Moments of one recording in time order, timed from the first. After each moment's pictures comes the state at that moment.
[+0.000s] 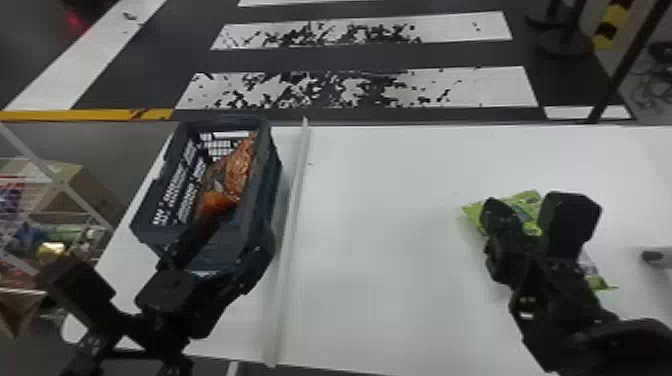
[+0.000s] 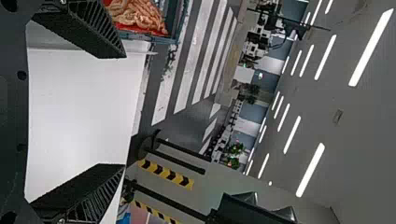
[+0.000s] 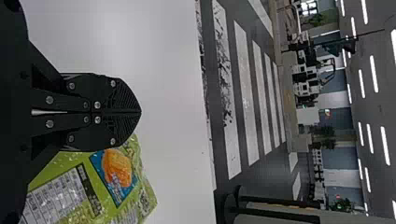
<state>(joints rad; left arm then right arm) 0.79 0.03 0.22 -2.39 0.42 0.27 -0.35 0.30 -0.09 0.20 -1.93 -0.26 0.41 -0.26</state>
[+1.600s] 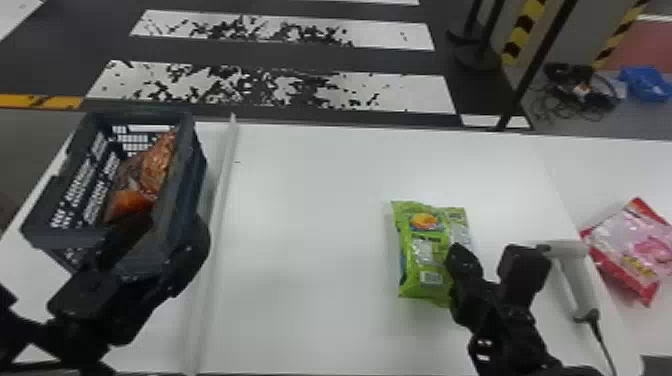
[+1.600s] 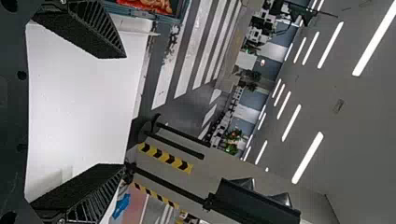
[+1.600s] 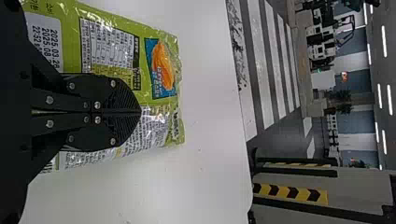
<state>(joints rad) 0.74 0.06 0.19 -2.32 0.46 0.26 -0.38 0.45 -0.11 0.07 -1.89 -0.28 0.32 -0.24</state>
